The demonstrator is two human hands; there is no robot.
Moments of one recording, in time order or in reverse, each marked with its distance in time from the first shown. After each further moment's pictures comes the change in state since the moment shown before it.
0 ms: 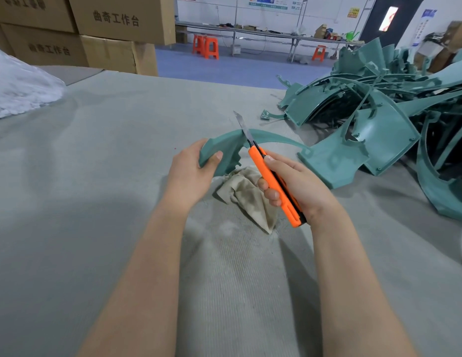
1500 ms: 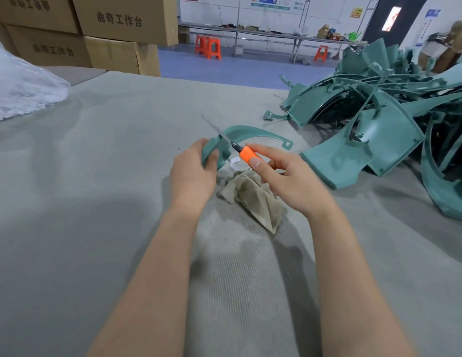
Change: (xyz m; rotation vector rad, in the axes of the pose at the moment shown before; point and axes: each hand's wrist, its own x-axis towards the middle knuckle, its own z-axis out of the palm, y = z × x) left_hand -0.001 0.004 0.004 0.141 0.147 -0.063; right_hand 0.008 0.003 0.006 -0.782 0.125 -0.369
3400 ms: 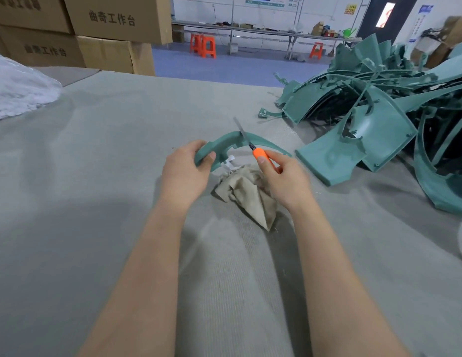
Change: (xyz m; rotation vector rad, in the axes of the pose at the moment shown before) left_hand 0.003 0.000 -0.007 0.045 -0.124 0.005; right_hand 0.010 0.031 0.012 -0.127 0.251 0.213
